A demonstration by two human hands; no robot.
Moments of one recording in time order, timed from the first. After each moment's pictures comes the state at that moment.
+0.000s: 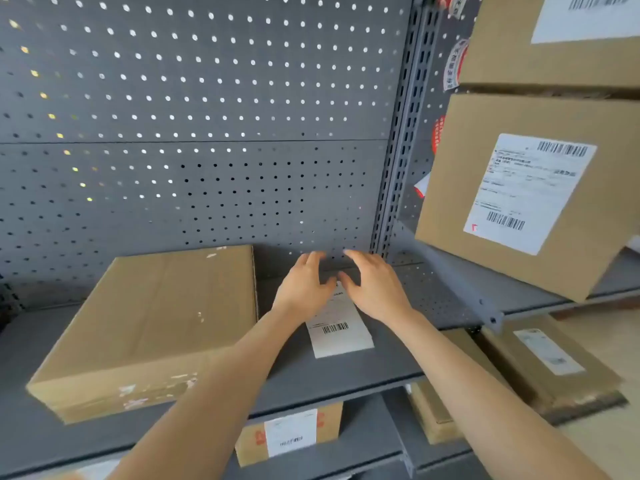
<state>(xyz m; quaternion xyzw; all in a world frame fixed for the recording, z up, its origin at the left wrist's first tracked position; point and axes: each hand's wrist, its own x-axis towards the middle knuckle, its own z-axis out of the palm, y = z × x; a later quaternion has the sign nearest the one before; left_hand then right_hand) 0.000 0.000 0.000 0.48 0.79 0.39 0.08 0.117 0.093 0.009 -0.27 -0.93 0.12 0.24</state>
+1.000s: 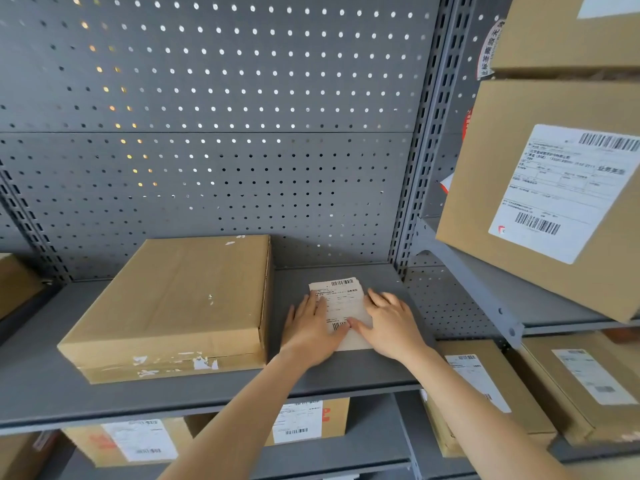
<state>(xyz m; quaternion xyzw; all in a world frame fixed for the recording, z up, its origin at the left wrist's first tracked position) 0.029 -0.018 -0.064 0.41 0.89 0.13 0.11 0.136 0.104 -0.057 -0.27 -0.96 0.04 0.04</state>
